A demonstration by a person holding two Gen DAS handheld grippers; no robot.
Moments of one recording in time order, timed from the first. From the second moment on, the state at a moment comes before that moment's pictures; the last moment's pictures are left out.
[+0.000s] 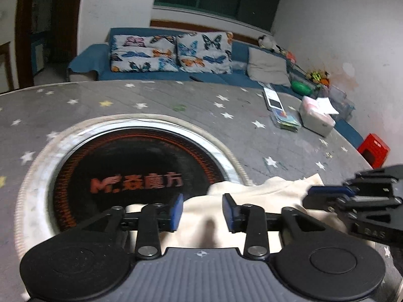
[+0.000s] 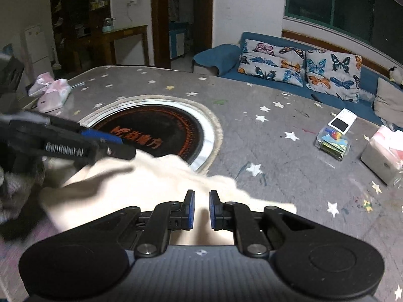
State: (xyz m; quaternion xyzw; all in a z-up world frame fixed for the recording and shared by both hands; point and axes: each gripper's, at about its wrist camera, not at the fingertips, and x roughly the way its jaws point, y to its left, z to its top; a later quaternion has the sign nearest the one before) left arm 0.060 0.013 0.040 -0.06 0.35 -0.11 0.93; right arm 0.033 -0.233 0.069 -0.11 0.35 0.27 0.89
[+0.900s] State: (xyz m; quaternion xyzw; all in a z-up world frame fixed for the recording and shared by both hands) left arm -0.033 0.029 0.023 -0.01 0.34 -0.09 0.94; right arm -0.055 -0.166 0.063 -0.19 0.32 0.37 0.85
